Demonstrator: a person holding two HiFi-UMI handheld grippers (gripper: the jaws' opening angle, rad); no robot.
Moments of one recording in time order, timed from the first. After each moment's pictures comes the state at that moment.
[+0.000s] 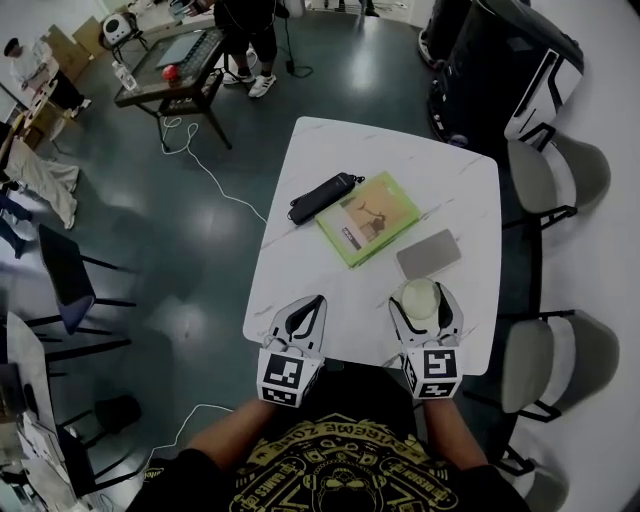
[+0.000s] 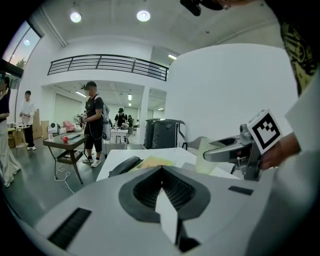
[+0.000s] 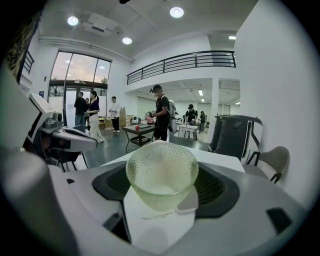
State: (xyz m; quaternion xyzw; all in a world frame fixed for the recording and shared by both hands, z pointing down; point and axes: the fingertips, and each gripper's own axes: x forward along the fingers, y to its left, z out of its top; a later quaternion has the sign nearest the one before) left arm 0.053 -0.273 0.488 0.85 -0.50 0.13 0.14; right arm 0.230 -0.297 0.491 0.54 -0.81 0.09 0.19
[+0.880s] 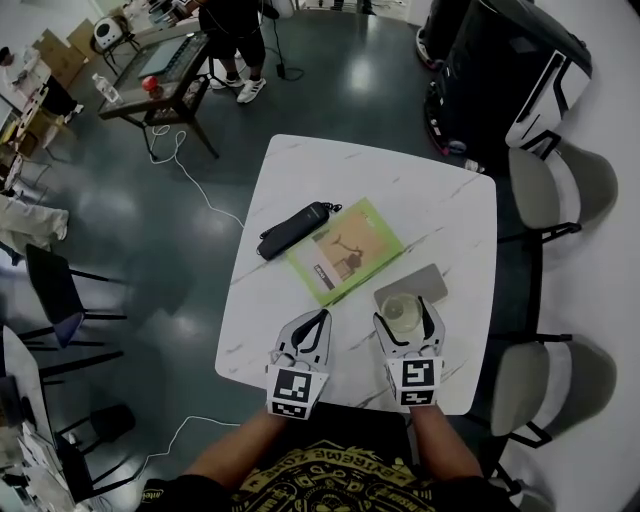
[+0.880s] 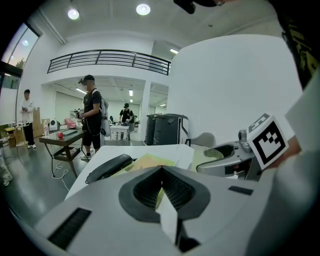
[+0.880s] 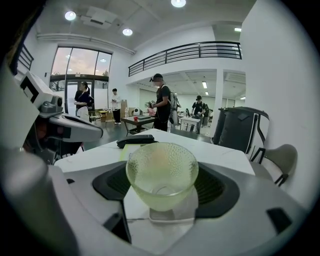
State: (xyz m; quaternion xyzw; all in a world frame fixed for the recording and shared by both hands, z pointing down) left arm 0.122 -0.355 0.534 0.84 -0.51 0.15 0.15; right arm 0.266 -0.375 0.567 0.52 -0.81 0.11 0.23
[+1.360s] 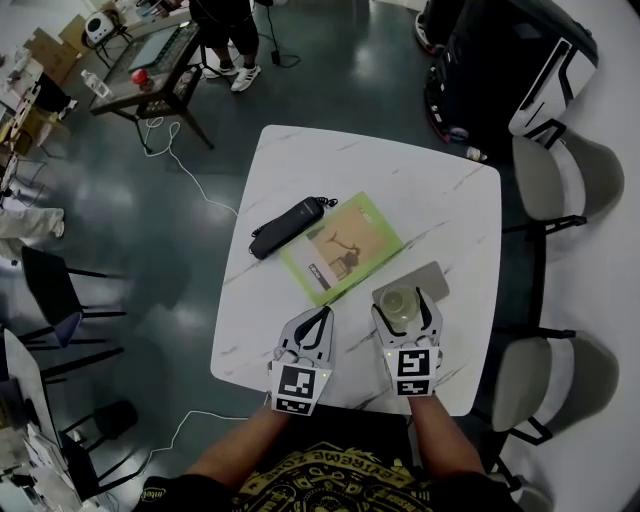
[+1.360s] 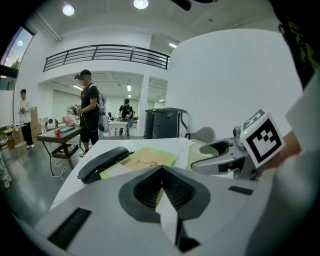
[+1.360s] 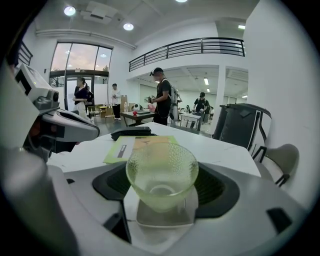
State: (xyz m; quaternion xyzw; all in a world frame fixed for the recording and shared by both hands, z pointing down) left arm 0.134 -0.370 0.566 0.84 -0.50 0.17 0.16; right arm 0.270 -0.399 0.600 0.52 -0.81 0.12 0.25
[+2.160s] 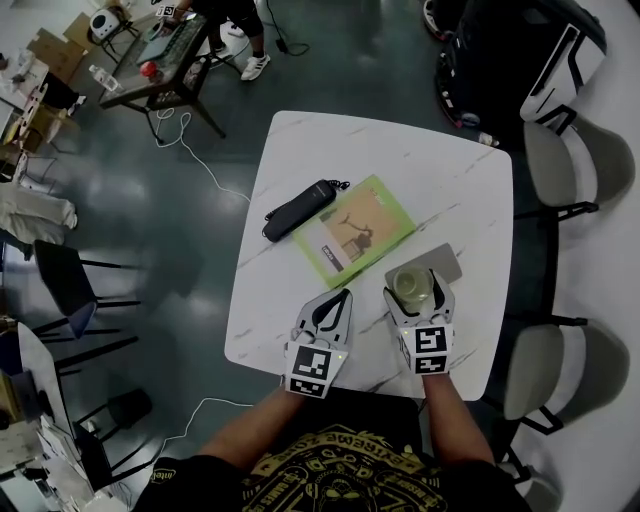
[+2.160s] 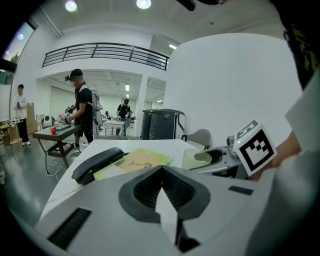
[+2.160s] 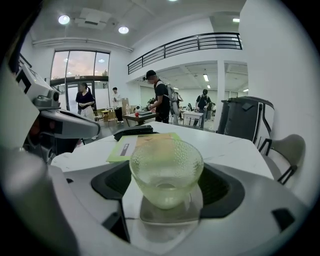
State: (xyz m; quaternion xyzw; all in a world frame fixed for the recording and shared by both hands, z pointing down) left arm 0.146 -0.367 0.562 0.85 -0.48 0.16 0.17; right arm 0.272 -0.396 0.617 0.50 -0.82 0.15 0.24
